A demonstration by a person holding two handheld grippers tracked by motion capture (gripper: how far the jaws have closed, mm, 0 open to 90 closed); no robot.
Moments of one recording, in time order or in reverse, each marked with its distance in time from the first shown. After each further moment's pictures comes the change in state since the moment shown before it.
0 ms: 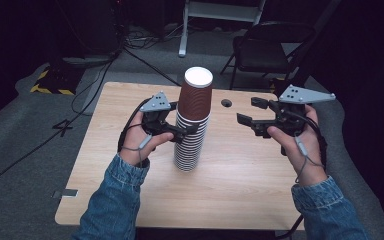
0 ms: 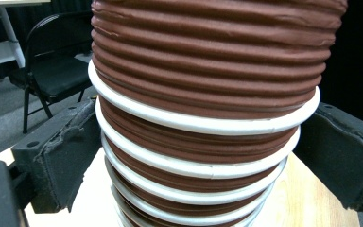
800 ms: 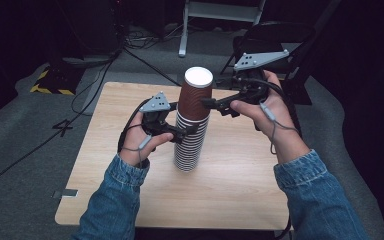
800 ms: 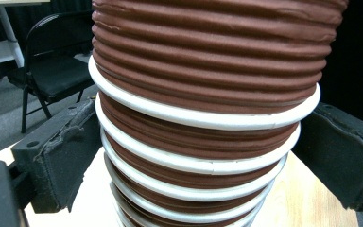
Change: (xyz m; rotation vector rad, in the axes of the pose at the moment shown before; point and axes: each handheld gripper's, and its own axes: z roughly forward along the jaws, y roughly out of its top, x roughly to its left) left arm 0.000 -0.002 0.000 0.001 -0.005 -0.010; right arm 0.024 0.073 0.064 0.138 0.165 -0.061
